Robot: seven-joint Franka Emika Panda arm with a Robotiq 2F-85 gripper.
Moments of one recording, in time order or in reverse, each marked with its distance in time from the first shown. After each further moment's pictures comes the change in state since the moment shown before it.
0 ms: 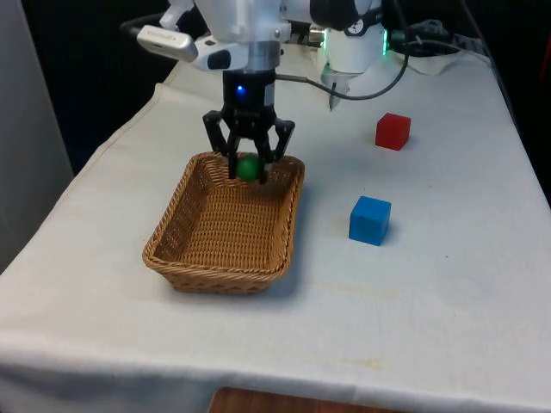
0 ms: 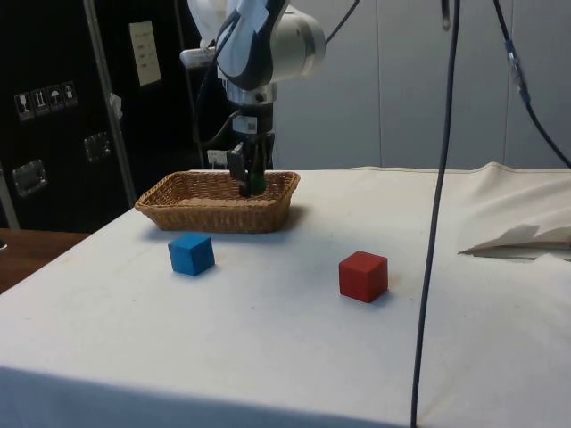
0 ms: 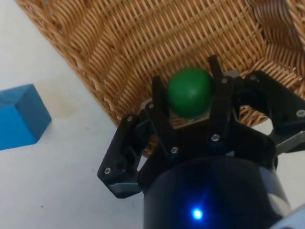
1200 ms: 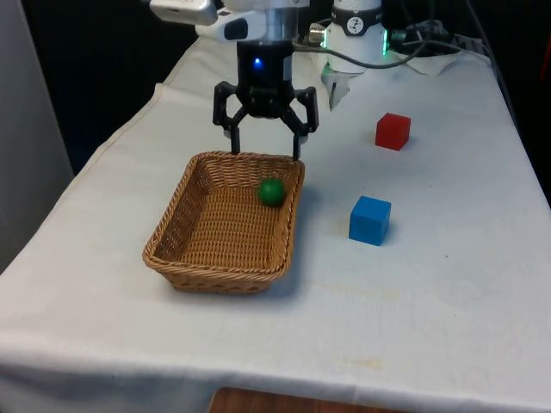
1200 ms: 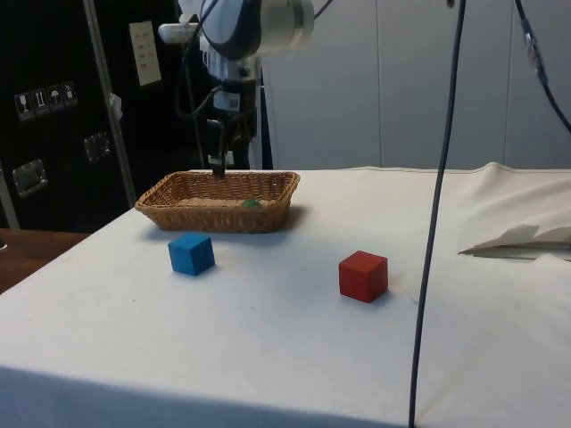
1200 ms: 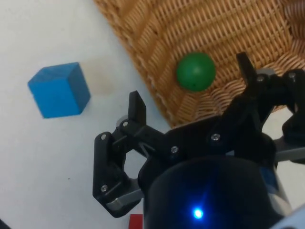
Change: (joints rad) arm 0.035 -0.075 0.003 0.022 -0.019 -0.064 -0.002
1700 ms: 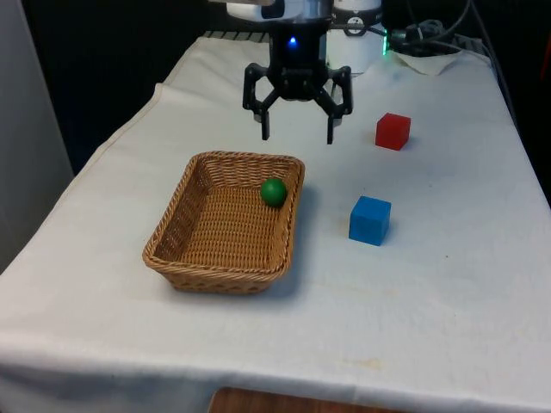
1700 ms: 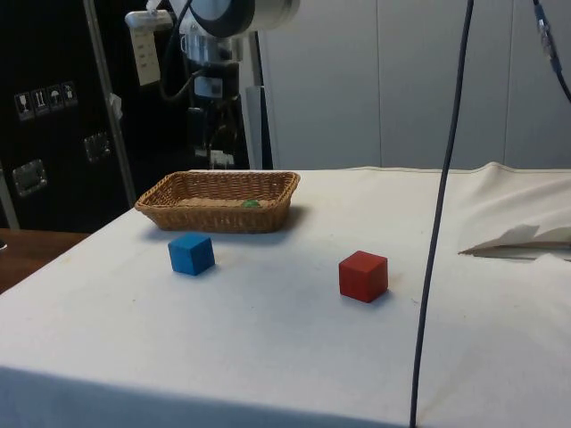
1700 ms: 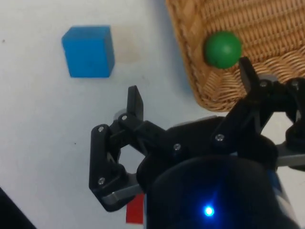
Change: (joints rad) arm 0.037 -0.058 0.031 0.029 -0.112 -0.112 0.118
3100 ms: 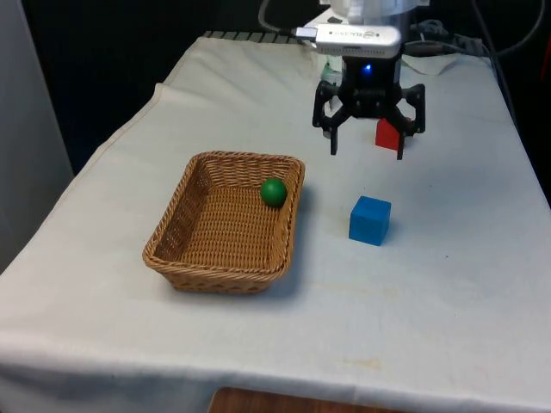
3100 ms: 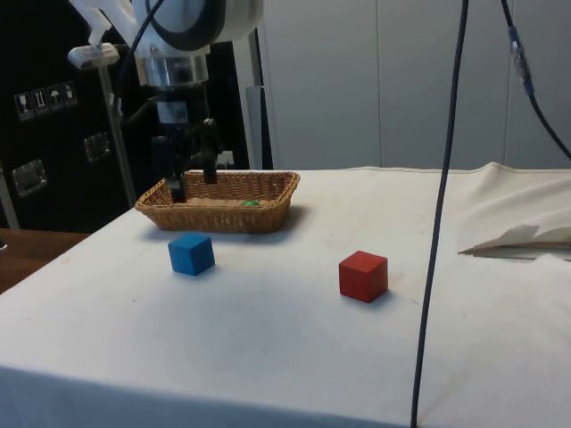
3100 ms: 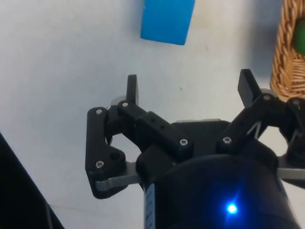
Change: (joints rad) arm 0.024 0.078 0.120 0.124 -0.062 -0.176 0.242
